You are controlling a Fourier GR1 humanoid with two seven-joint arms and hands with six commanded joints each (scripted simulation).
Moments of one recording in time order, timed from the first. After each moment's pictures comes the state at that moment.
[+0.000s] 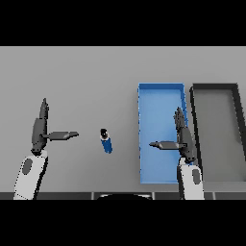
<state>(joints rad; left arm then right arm) -0.11 0.43 -0.16 -1.48 0.24 0.26 0.01 0.00 0.00 0.00 -1.57 0.00 0.00 0.00</state>
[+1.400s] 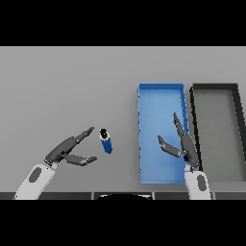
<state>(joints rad) -0.06 0.56 -0.45 -1.62 0.19 -0.26 -0.01 0.08 -0.14 0.10 -1.67 0.14 0.08 -0.06</state>
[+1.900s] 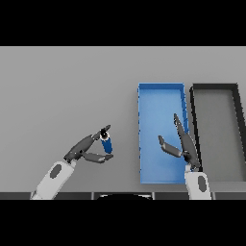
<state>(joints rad) -0.14 0.36 -0.52 -1.47 0.08 -0.18 -0.08 0.09 -0.14 0.10 -1.68 0.14 0.08 -0.02</state>
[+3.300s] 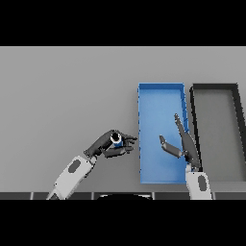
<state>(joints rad) -0.24 0.15 -0.55 -1.48 0.14 -0.17 -0.17 0.09 -0.16 0.10 -1.66 0.17 0.07 -0.04</state>
